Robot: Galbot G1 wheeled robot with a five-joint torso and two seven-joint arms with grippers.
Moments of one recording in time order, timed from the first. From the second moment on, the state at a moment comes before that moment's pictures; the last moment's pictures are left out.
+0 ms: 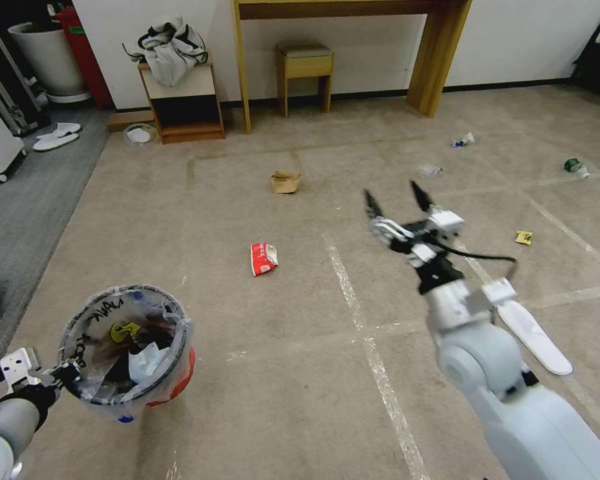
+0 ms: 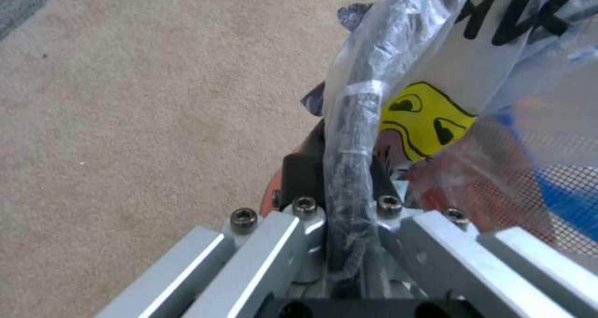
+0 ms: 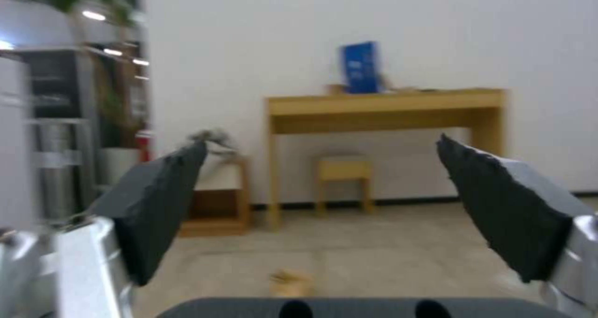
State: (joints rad) left arm 1.65 -1.25 -1.11 -2.21 -1.06 0.72 -0.37; right arm -1.24 1.08 0.43 2.18 0.44 0.09 0.19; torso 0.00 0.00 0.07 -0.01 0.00
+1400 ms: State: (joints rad) left arm 1.66 -1.26 -1.11 -2.19 -1.05 0.71 -0.35; right arm -1.46 1.31 0.49 2.09 0.13 0.17 0.25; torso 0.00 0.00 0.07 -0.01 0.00
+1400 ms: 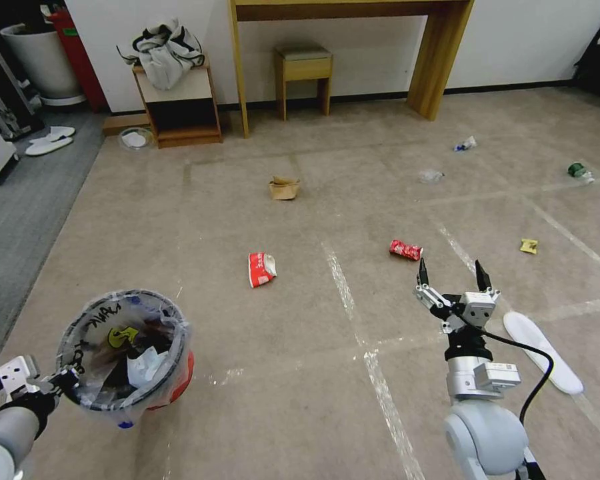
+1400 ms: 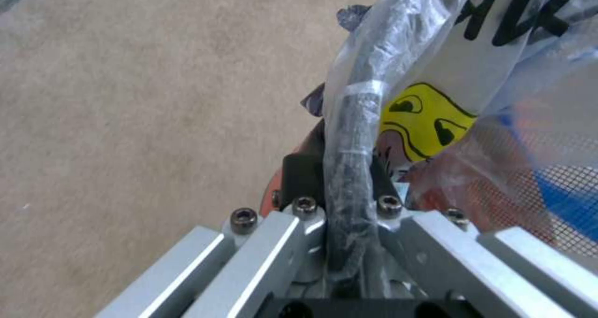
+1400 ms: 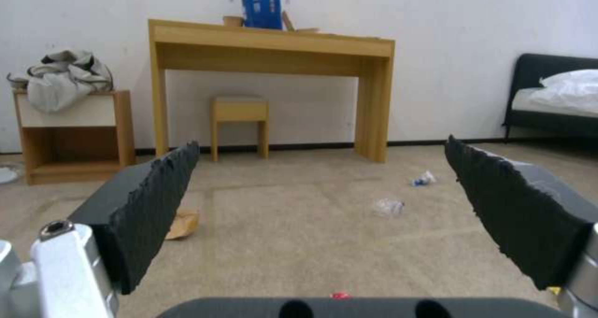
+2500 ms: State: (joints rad) left arm 1.66 -1.27 -1.11 -2.19 -1.04 0.70 -0.35; right arm -1.45 1.32 0.47 2.06 0.12 0.18 0.26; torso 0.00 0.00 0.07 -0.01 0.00
